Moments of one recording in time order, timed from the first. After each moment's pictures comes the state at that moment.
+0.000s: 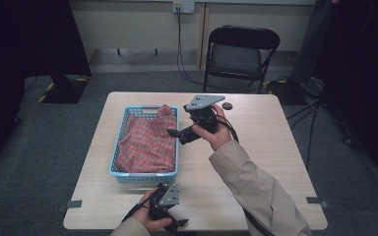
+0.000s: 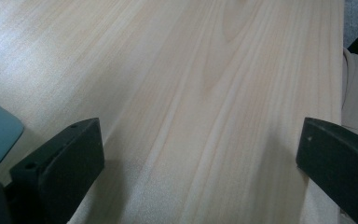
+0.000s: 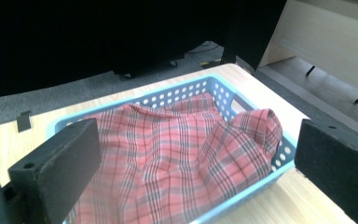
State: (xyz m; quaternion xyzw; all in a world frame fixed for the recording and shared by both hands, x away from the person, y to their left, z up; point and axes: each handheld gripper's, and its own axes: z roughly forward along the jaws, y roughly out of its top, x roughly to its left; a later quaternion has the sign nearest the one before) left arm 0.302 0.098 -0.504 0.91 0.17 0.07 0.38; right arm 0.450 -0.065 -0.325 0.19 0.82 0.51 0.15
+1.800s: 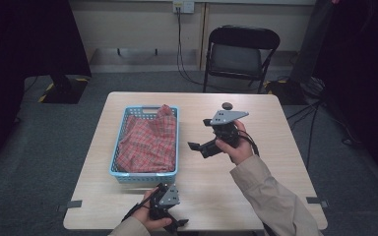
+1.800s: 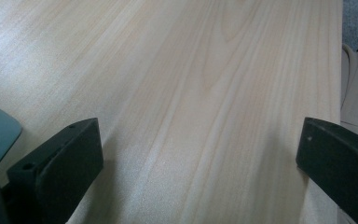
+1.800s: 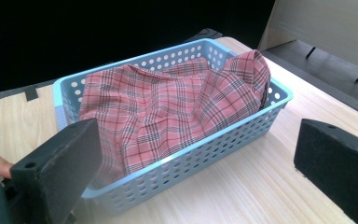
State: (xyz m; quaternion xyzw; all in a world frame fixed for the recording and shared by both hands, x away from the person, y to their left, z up) left arm 0.303 0.098 -0.504 0.91 0.17 0.07 0.38; right arm 0.430 -0.123 -0.355 0.21 0.82 0.51 0.14
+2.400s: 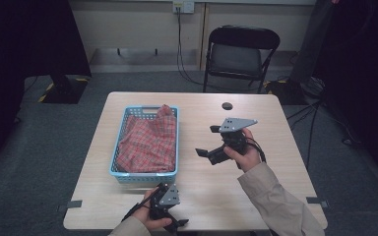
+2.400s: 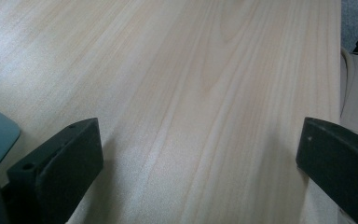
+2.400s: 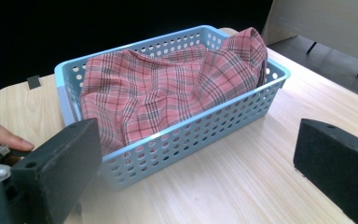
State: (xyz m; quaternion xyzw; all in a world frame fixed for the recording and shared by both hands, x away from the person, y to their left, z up) left arm 0.303 0.098 -0.505 0.91 0.17 0.07 0.38; right arm 0.421 -0.146 -0.373 0.22 0.82 0.51 0.13
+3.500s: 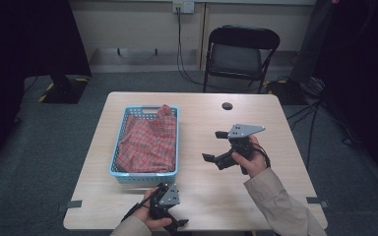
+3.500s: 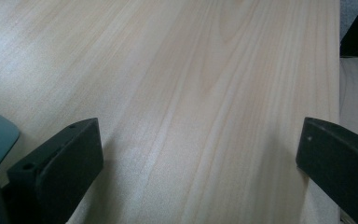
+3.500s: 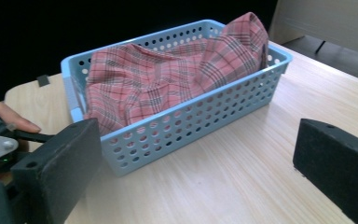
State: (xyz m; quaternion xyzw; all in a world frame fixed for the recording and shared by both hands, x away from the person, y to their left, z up) left arm 0.304 0.098 -0.505 0.91 0.16 0.07 0.38; right arm 0.418 -0.167 -0.394 0.22 0.81 0.53 0.11
